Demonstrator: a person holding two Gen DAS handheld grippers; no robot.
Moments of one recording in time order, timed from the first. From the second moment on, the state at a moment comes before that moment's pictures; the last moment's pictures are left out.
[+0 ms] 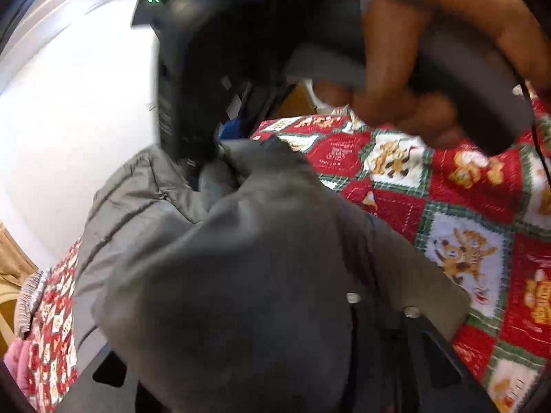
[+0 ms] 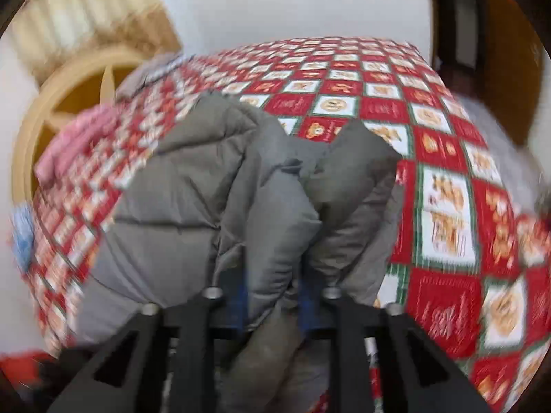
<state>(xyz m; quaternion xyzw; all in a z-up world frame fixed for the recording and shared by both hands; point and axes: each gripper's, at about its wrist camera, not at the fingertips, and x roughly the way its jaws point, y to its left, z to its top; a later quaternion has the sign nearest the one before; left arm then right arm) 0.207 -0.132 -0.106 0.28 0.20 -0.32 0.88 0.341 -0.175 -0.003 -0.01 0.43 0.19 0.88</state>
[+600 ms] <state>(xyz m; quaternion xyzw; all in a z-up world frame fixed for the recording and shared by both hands) 0.309 0.106 -0.024 -0.13 0.29 -0.25 0.91 0.333 -0.215 -0.021 0.41 0.34 0.40 0.75</state>
